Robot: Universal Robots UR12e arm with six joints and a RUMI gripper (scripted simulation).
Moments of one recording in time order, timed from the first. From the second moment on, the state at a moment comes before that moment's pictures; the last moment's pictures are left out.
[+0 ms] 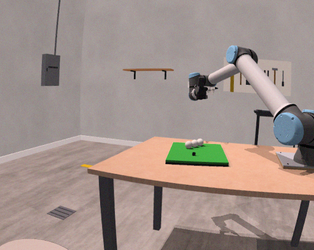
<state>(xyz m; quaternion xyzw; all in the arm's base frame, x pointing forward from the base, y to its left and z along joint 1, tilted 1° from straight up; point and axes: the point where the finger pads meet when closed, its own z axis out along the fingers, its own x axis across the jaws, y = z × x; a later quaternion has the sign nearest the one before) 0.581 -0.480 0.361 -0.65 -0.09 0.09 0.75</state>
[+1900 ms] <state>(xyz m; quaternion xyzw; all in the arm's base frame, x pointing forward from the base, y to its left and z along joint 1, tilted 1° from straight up) 0.609 -0.305 0.145 -0.62 -0.69 -0.05 0.36</state>
